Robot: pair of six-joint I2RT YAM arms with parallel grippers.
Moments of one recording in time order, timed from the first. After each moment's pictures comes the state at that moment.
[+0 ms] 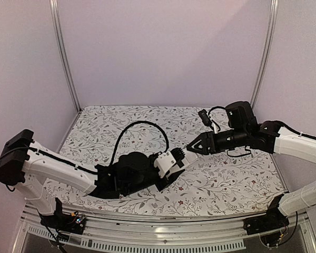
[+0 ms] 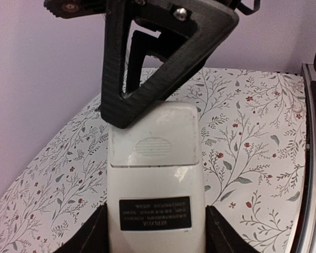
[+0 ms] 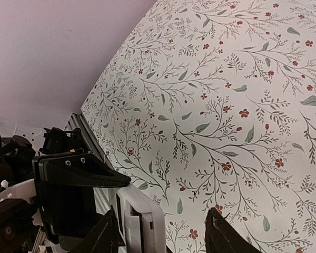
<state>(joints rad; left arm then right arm) -1.32 1.61 0.83 0.51 -0.41 0.21 0.76 1.25 0.96 -0.32 -0.42 0.50</state>
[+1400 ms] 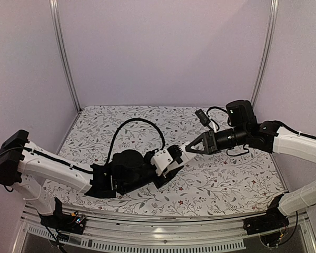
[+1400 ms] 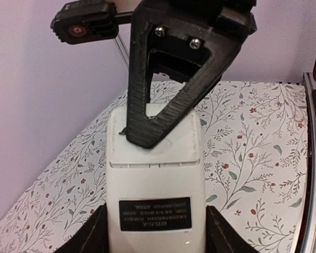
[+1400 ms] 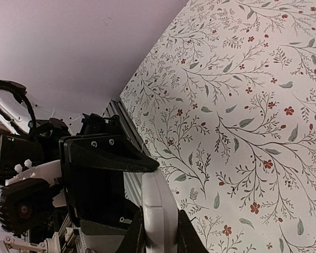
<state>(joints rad) -1.32 1.56 0.81 0.56 -0.41 0.26 0.74 1.27 0.96 -0.25 -0.64 0.54</state>
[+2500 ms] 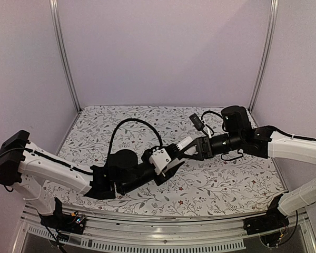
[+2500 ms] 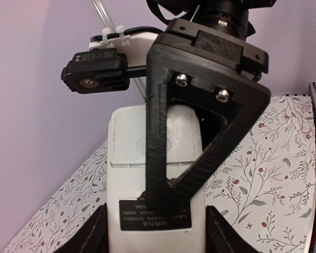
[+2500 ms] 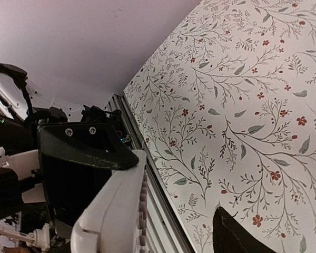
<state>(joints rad) -1.33 1.56 0.78 0.69 -0.43 0.37 0.79 1.30 0.89 -0.09 -0.64 0.53</state>
